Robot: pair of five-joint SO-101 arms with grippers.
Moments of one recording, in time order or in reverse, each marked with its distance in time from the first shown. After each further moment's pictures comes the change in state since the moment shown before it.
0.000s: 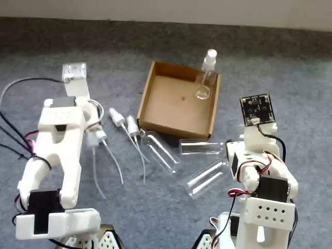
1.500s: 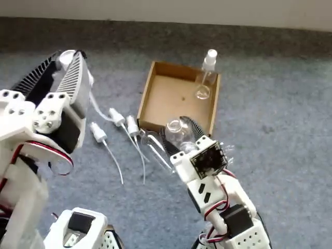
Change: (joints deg) left arm 20.5 -42.9 -36.2 8.2 6.7; right arm -36.5 -34.4 34.2 -39.2 -6.7
